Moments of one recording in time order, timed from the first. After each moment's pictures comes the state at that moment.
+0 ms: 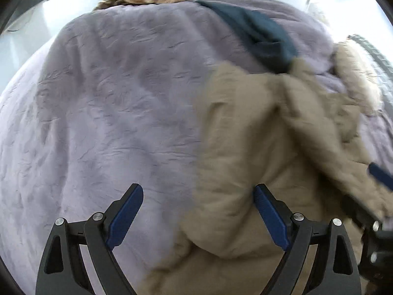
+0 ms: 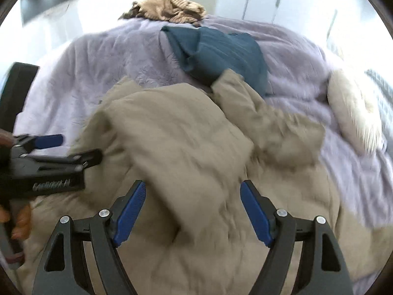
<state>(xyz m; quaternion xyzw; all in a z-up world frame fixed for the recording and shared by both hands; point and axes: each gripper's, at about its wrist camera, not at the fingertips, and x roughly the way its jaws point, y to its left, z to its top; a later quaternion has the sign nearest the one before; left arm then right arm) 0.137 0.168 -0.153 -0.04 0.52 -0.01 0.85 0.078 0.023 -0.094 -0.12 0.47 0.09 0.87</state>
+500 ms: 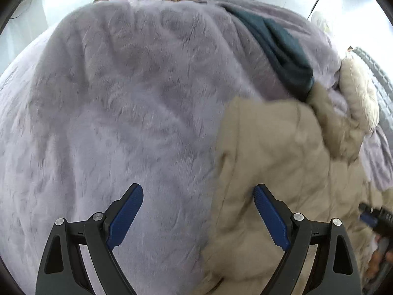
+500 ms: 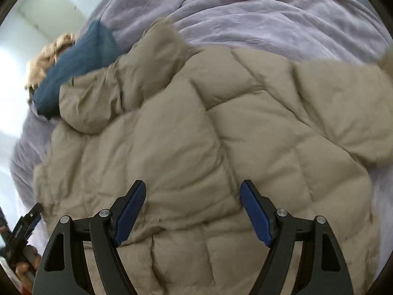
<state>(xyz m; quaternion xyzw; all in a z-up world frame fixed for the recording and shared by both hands) 0.176 0.228 -0.140 -0.10 0.52 -0.05 0.85 0.063 -0.186 -0.137 0.26 0.55 -0.10 0.79</state>
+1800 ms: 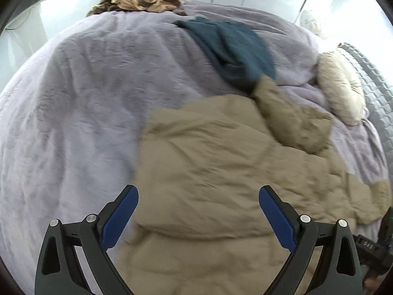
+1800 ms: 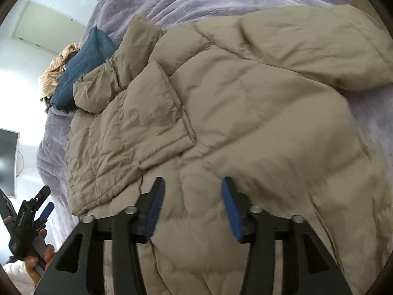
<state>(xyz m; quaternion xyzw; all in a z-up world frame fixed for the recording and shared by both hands) 0.129 0.151 -0.087 -0.09 0.52 -0.06 0.85 -0.022 -0.221 -0.137 0.35 0.56 -0.05 0.75</state>
